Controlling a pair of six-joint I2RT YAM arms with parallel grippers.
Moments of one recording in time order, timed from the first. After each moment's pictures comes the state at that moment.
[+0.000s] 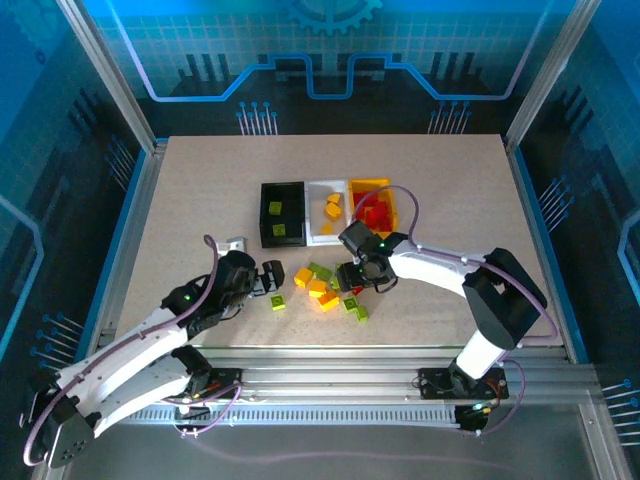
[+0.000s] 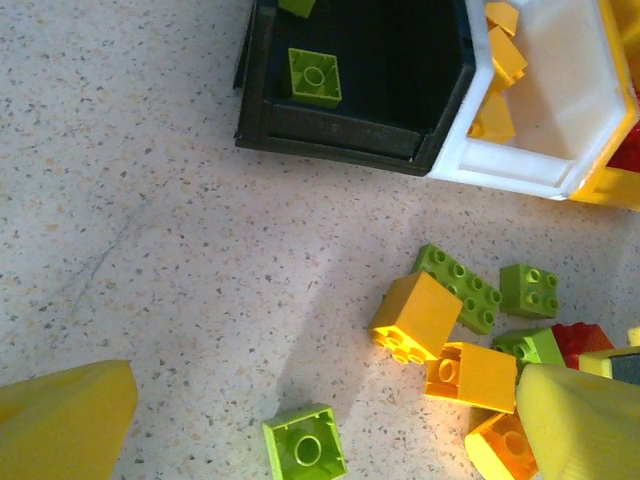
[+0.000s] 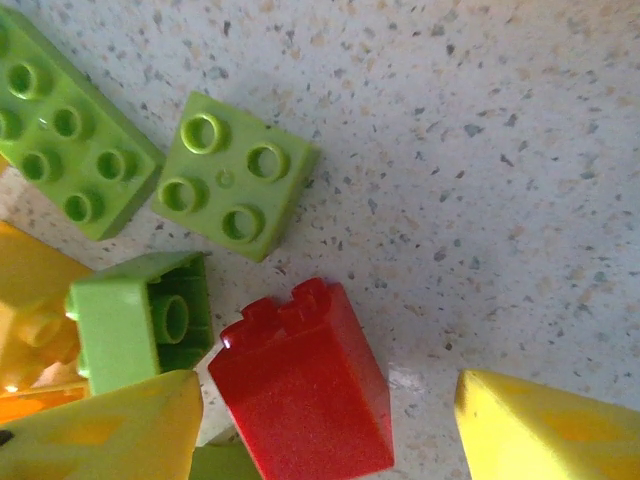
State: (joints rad) left arm -0.64 0.84 0.55 -0.49 -0.27 -0.80; right arm 0.73 1.66 0.99 -0.61 0.02 0.47
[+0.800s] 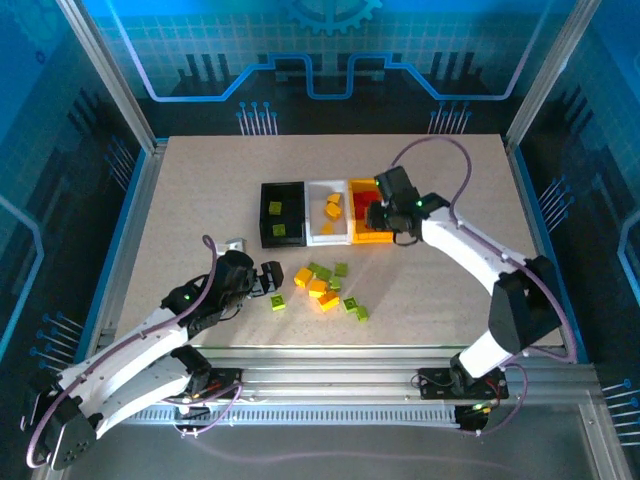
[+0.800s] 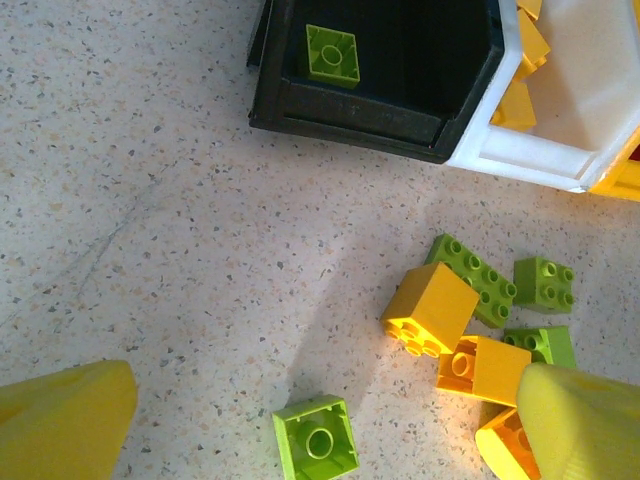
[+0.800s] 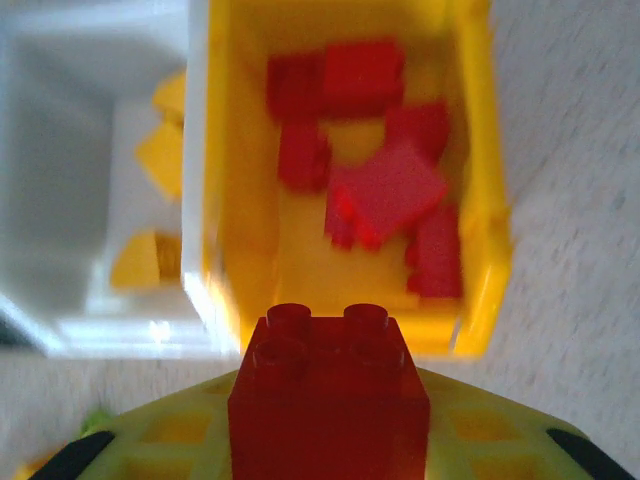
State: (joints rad) left arm -0.62 0.84 0.54 -0.49 -0.24 -0.80; right arm 0.46 1.60 1.27 -0.62 0.13 0.49
